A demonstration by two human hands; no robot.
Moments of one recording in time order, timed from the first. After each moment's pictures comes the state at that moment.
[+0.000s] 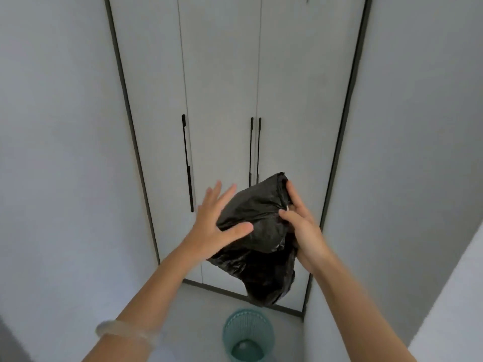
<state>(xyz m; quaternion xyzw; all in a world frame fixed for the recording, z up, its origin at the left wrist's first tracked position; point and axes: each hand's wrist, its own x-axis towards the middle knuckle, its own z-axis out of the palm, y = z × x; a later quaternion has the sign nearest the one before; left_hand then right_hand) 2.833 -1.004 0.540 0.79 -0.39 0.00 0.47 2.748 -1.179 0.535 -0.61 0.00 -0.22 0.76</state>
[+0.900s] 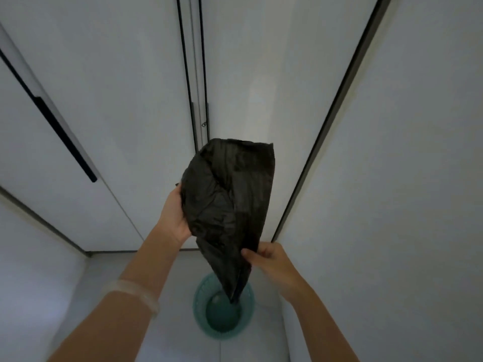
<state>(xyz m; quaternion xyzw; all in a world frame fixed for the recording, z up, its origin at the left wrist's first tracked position) 3.187 -1.225 0.341 0.37 -0.01 -0.48 0.80 2.995 -1.302 0.298 -0.63 0.33 -0.09 0.70</state>
